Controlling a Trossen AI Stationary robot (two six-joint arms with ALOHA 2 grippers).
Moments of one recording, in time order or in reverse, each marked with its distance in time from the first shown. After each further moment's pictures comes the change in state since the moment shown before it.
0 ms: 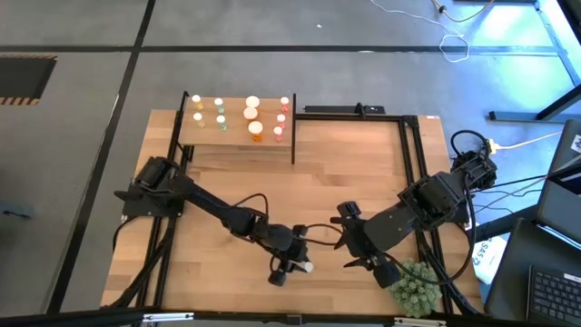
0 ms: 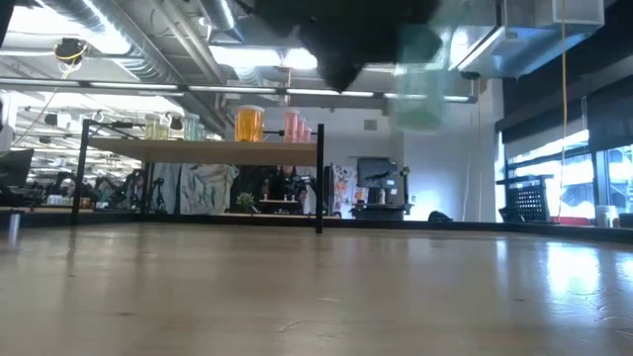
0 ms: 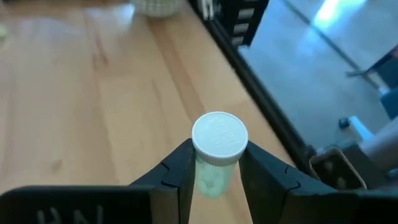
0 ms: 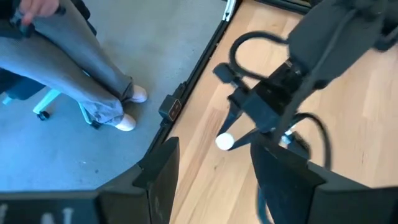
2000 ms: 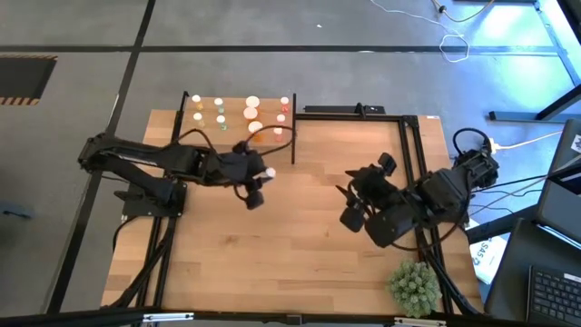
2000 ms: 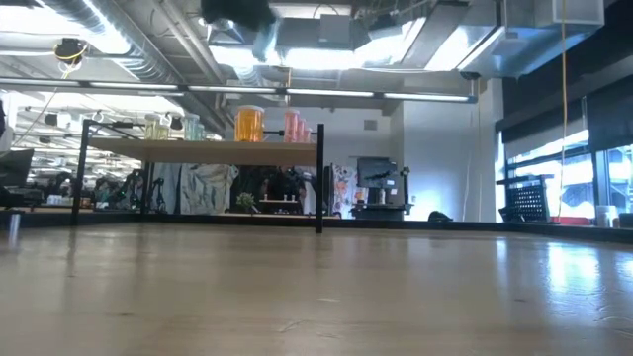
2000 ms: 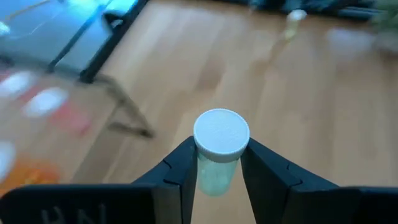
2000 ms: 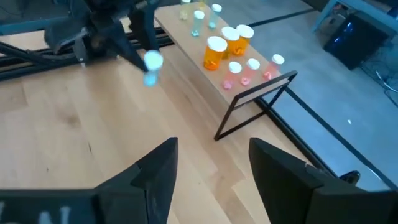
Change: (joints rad) left arm 0.239 -0.614 -0.002 -0.755 -0.490 -0.130; right arm -0.002 -0.014 0.000 -0.329 0.908 0.731
